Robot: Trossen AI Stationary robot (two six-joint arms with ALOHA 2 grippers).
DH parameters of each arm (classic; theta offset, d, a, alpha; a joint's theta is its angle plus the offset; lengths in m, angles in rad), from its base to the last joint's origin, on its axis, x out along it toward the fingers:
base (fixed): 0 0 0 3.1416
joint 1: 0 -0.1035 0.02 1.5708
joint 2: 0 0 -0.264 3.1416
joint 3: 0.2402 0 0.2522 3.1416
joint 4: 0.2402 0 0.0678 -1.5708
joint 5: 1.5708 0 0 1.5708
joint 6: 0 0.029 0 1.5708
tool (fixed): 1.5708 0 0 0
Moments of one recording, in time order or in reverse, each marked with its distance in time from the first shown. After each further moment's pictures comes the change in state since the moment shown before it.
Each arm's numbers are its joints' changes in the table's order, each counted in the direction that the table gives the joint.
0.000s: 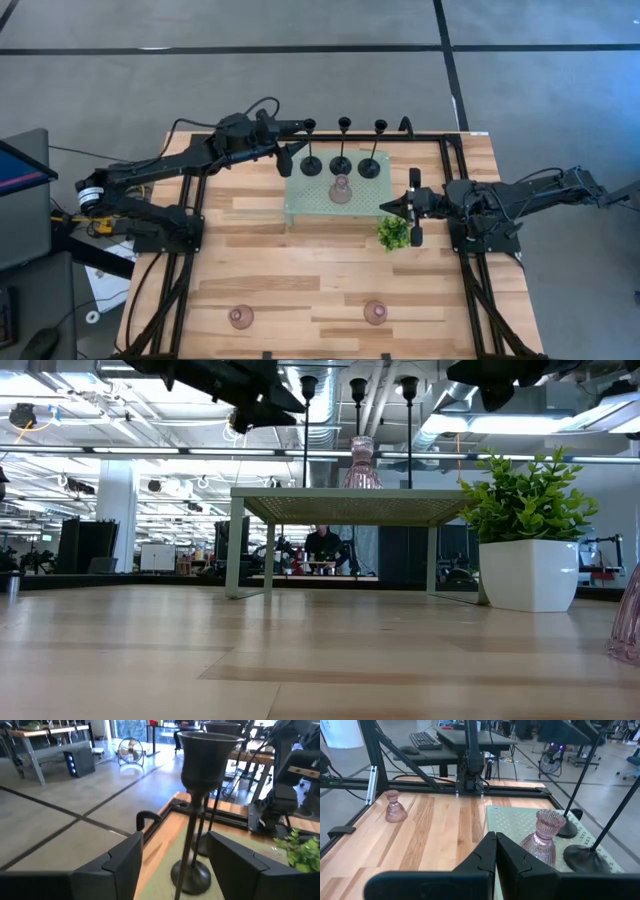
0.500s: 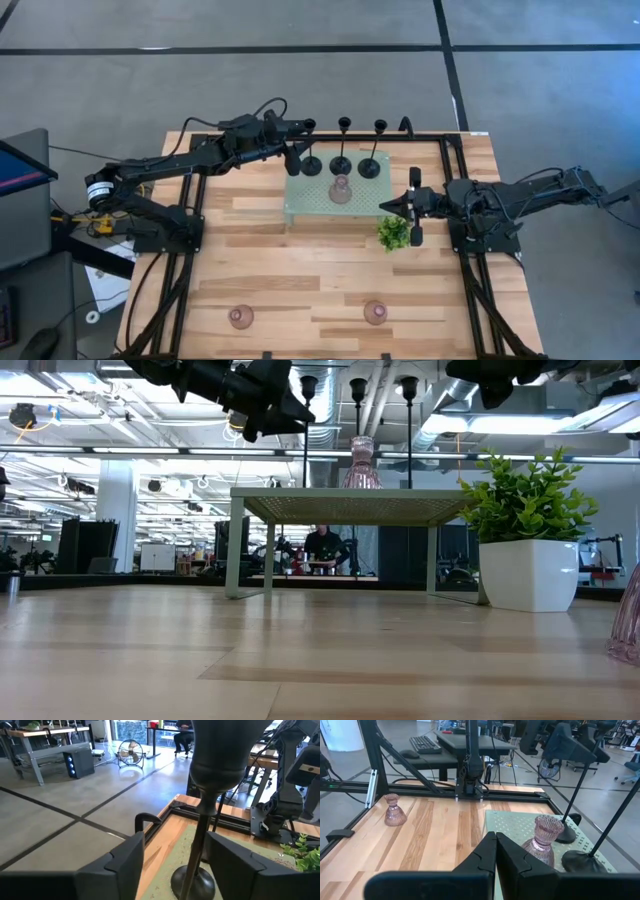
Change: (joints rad) left arm 0.000 0.085 0.001 -0.101 0.000 -0.015; right arm 0.000 0.000 0.000 -0.023 0.000 -0.020
